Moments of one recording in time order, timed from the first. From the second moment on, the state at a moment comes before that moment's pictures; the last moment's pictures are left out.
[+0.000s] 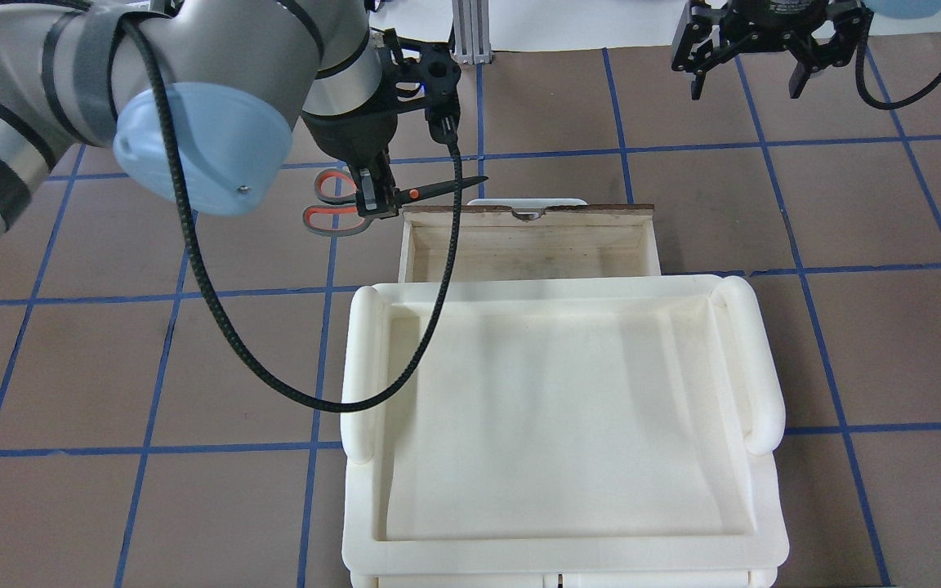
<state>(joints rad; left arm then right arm) -1.86 -1.73 -1.51 -1.39 1.56 1.13 1.55 -1.40 1.33 -1.57 -1.67 0.11</state>
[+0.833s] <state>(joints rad) -1.98 -1.85 -1.51 -1.31 1.53 0.98 1.50 -1.46 1.35 -1.58 -1.62 0.07</state>
